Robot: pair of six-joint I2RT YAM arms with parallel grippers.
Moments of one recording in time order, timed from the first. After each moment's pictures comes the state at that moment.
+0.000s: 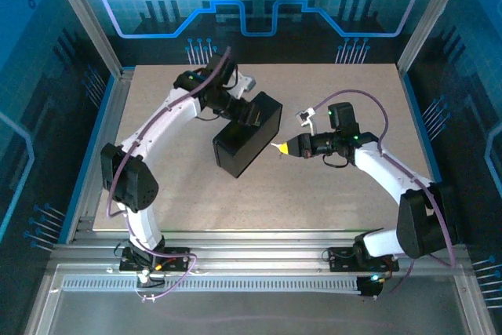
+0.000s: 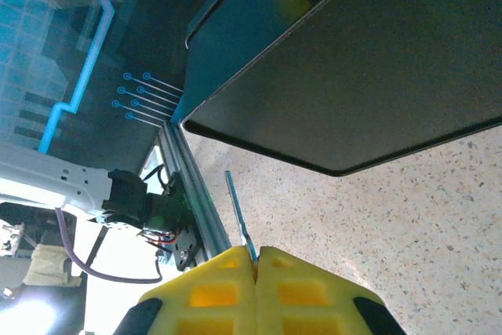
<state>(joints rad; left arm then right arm) -0.44 1.80 1.75 -0.97 0.34 -0.01 0.27 1.38 0.89 -0.31 -1.00 0.26</state>
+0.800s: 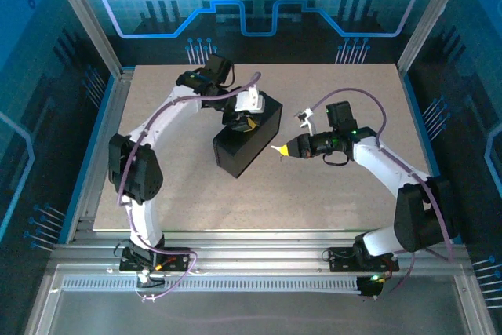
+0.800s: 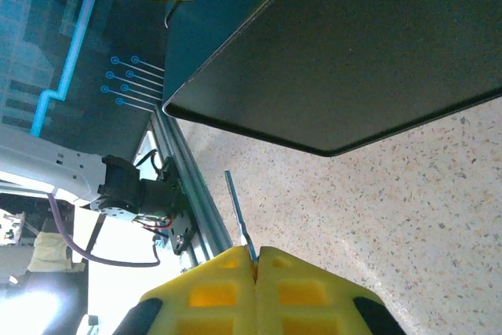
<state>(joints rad) -0.38 1.91 1.80 -0.94 0.61 1.11 0.26 1.44 0.96 -0.44 -1.00 0.18</state>
